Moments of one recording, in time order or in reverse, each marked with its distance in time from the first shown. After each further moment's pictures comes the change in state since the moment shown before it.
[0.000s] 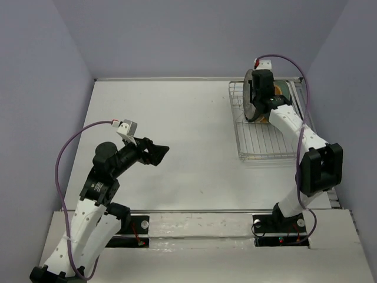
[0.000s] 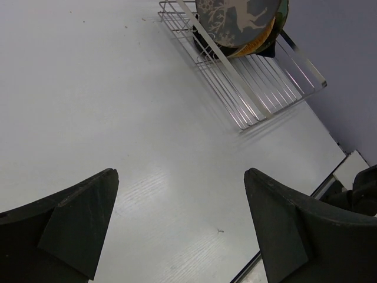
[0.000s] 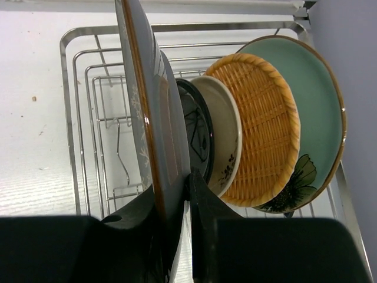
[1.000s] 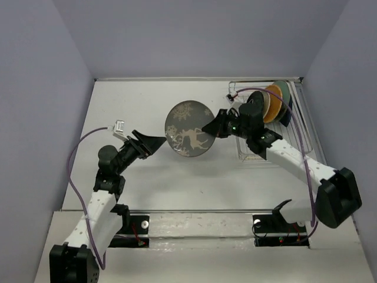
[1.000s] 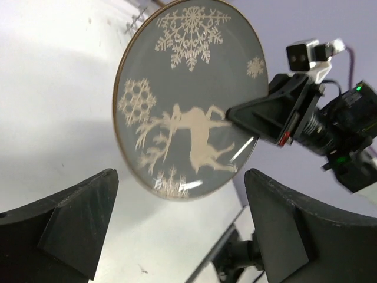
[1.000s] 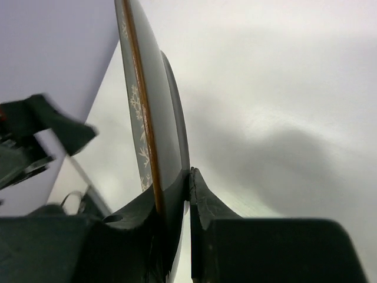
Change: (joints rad) left arm 0.201 0.182 -0.352 0.646 0.175 -0.634; right arm 0.286 -0.251 -0.499 0.420 -0.851 0.596
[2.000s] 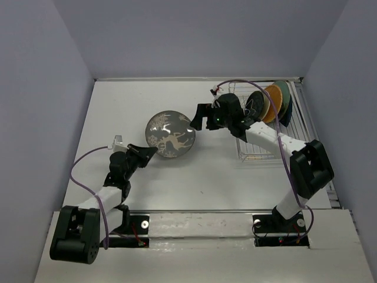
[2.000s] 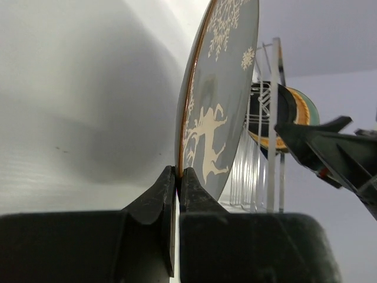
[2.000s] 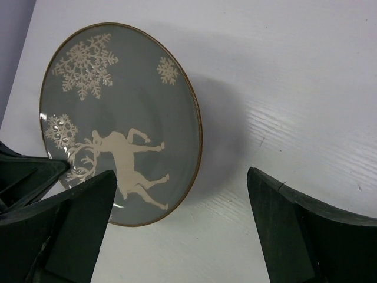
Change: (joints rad) left arm -0.006 0.328 -0.124 0.221 -0.306 -0.128; right arm 0.012 0.284 0.278 -0.181 0.161 -0.179
